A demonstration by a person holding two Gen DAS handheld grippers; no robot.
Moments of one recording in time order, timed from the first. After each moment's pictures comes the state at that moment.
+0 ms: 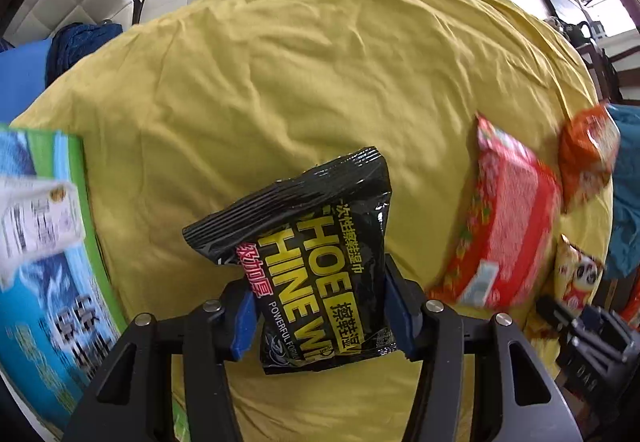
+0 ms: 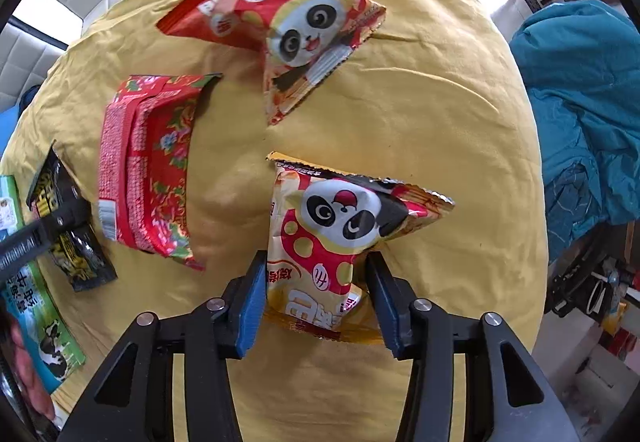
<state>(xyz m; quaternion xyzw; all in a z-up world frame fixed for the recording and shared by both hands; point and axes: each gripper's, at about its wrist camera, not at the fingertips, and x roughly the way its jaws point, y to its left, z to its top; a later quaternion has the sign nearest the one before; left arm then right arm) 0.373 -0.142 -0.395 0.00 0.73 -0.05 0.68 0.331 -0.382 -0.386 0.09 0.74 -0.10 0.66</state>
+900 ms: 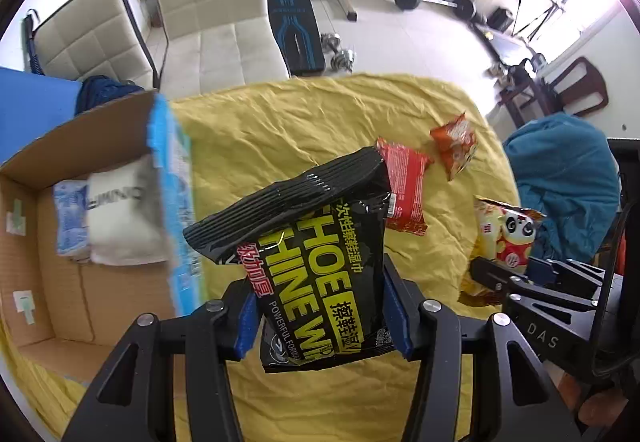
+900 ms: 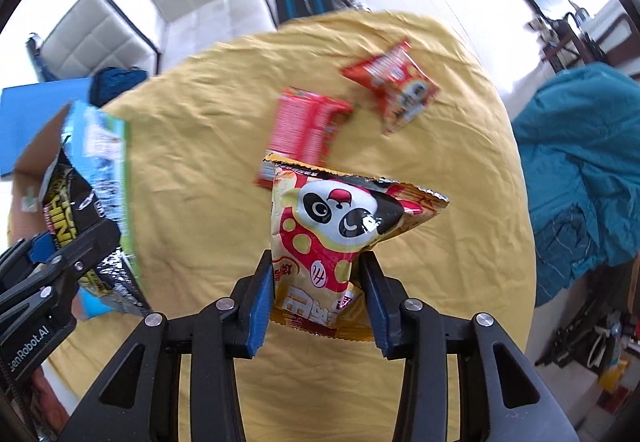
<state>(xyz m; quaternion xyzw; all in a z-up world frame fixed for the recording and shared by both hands) 0.269 -0.107 -0.242 -0.02 0.62 -0.11 0.78 0.262 -0.279 -0.243 0.05 0.67 -0.02 0.74</state>
